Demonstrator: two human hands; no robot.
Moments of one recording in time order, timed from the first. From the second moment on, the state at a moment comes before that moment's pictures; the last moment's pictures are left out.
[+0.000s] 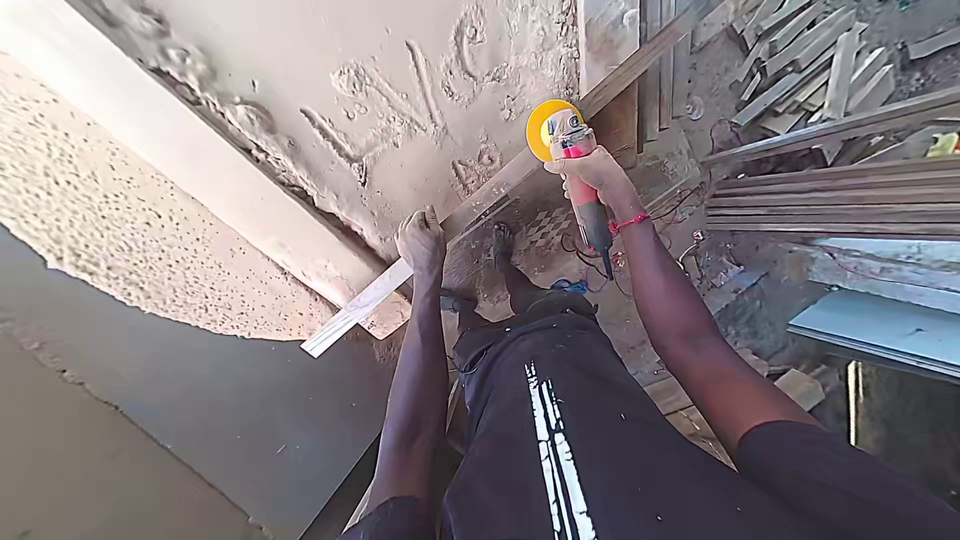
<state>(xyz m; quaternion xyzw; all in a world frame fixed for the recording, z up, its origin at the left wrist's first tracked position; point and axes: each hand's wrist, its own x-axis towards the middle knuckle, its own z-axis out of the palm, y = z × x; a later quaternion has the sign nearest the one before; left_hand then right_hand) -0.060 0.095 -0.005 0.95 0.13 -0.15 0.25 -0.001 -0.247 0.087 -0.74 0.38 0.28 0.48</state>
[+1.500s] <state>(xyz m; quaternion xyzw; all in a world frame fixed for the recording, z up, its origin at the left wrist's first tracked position) -0.092 0.137 -0.017 0.95 0.17 -0.25 0.08 0.002 -0.335 0.099 -0.71 0.45 0.25 0.49</state>
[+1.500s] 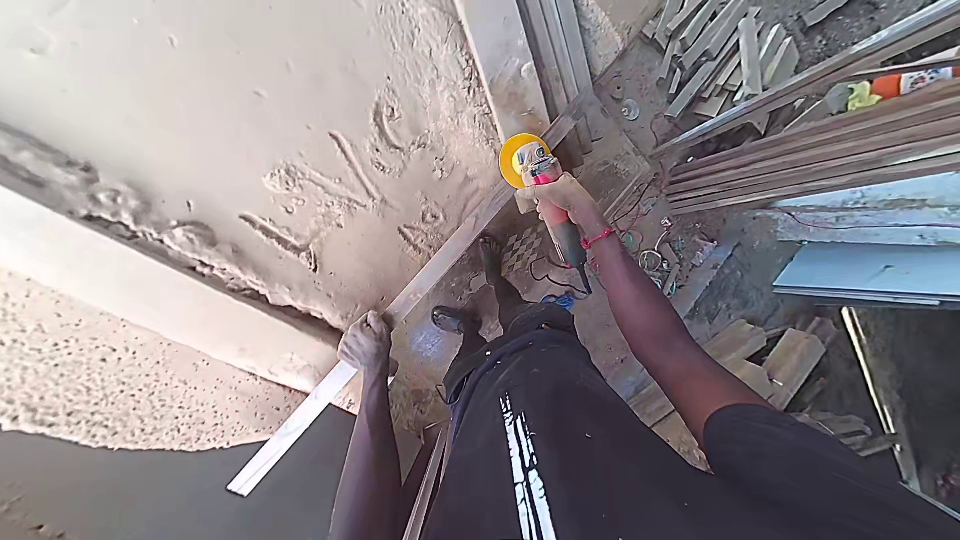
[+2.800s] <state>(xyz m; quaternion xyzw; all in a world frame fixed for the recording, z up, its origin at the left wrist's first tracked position) -0.120 0.183 -0.015 0.92 0.23 -0.25 0.20 -0.074 -0.120 0.080 -0.80 0.19 0.41 0.39</state>
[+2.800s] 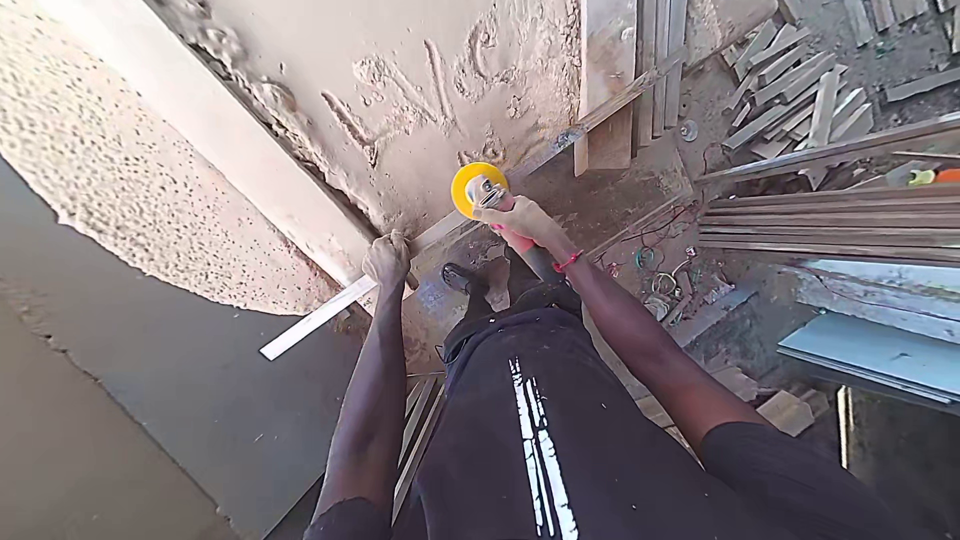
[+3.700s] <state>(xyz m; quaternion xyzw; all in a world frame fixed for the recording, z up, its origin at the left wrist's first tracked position) -0.110 0.165 -0.012 0.93 0.23 -0.26 0.12 0.078 -0.477 0.126 -0.65 0.49 0.13 0.57</state>
